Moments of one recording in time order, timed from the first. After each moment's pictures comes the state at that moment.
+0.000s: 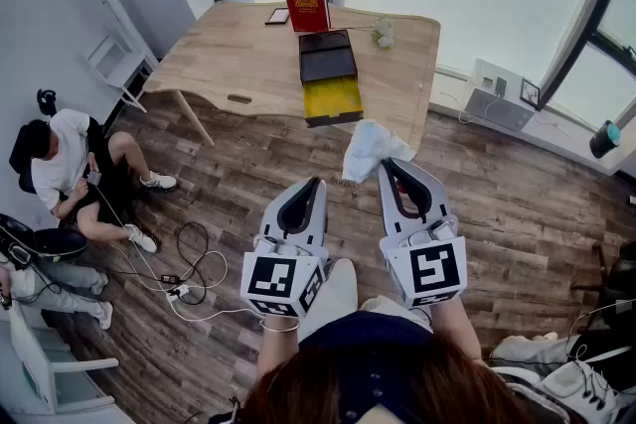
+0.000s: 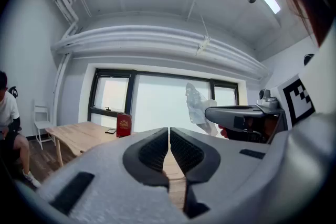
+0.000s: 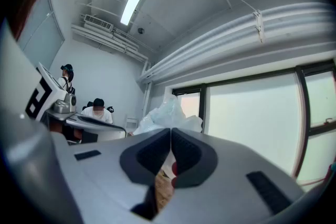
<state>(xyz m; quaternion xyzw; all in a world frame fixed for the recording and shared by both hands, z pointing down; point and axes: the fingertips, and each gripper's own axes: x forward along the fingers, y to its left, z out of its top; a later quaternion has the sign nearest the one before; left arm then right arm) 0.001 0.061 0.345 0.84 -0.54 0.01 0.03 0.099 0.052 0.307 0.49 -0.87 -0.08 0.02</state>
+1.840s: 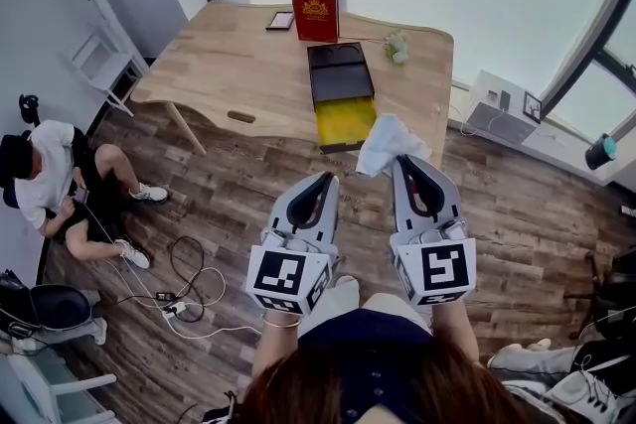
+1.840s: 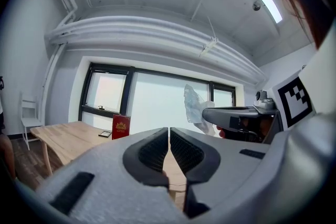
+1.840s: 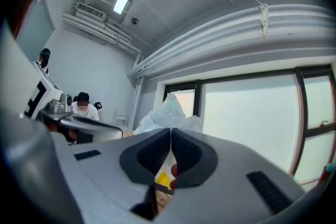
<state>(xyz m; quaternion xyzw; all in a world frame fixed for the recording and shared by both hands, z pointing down) -0.053 -0.051 0.341 0.86 -0.50 0.00 0.04 0.048 -0.060 0.305 0.54 -0.84 -0.07 0.03</state>
